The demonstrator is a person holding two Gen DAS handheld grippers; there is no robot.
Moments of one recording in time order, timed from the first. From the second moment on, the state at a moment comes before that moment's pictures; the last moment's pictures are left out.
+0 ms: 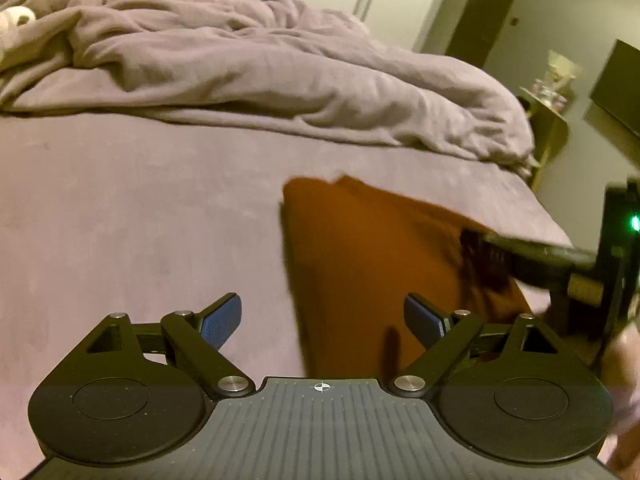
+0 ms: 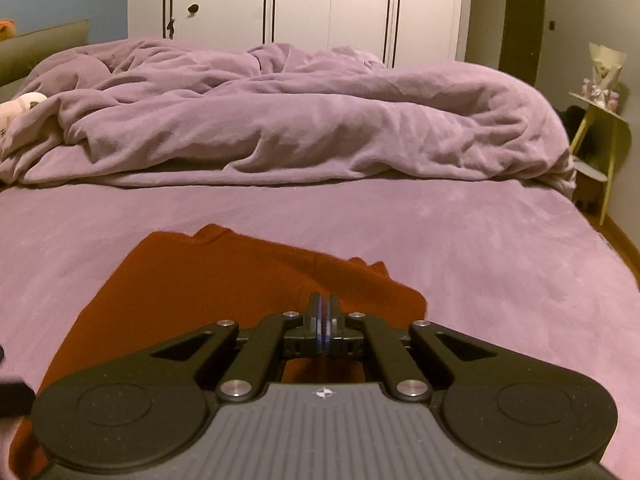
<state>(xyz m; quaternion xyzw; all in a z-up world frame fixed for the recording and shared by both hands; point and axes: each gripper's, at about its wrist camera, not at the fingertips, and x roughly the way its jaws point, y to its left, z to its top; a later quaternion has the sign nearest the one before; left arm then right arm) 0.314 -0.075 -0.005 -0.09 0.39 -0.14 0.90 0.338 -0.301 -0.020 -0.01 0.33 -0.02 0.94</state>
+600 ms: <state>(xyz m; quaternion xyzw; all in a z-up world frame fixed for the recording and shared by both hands) 0.357 -0.082 -0.050 -0.13 0.45 -0.16 0.87 0.371 -0.328 -0.059 -0.04 0.36 -0.07 0.93</state>
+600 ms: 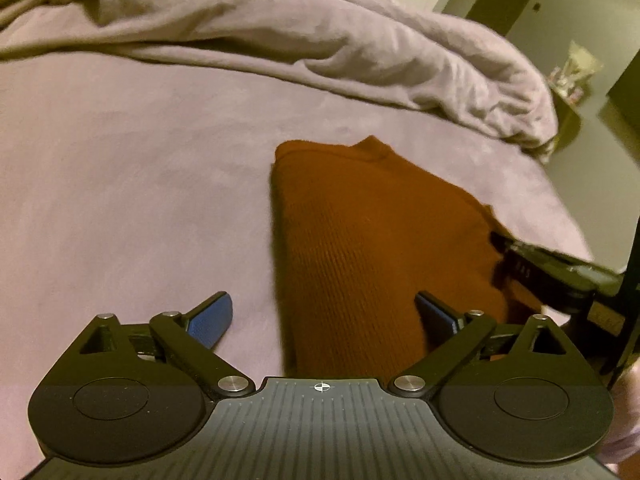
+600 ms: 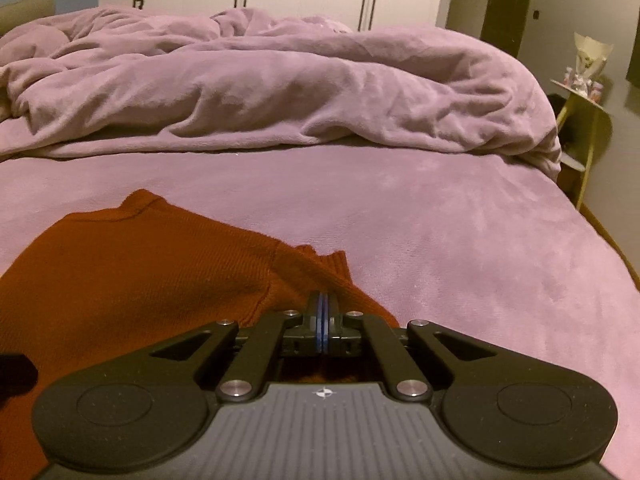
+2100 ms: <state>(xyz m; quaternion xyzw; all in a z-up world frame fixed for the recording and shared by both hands) 0.315 -0.011 -0.045 -0.32 0.43 -0.23 0.81 0.230 -0.446 -0.049 0.33 0.35 0.07 0.87</state>
